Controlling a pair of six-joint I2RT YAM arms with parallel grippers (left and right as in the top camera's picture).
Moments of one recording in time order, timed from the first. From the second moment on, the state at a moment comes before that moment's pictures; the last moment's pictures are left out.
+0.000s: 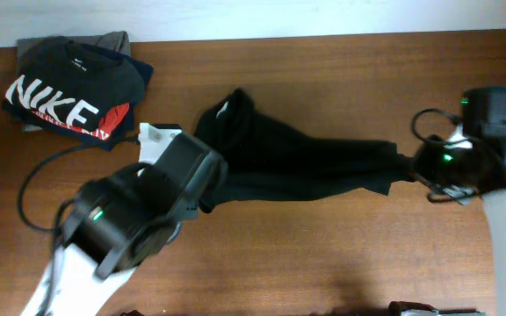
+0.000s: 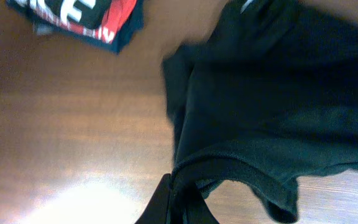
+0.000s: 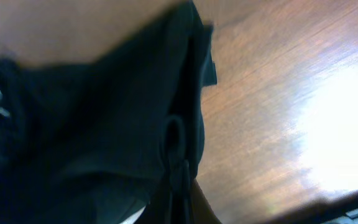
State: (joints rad) left arm -0.68 1.28 1.66 -1.55 -0.50 -0.58; right arm -0.14 1.29 1.49 -1.41 -0.09 0.52
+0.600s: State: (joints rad) left arm -0.88 1.12 2.17 -1.57 -0.50 -0.46; right arm -0.14 1.11 2.14 -1.69 -0.01 0.49
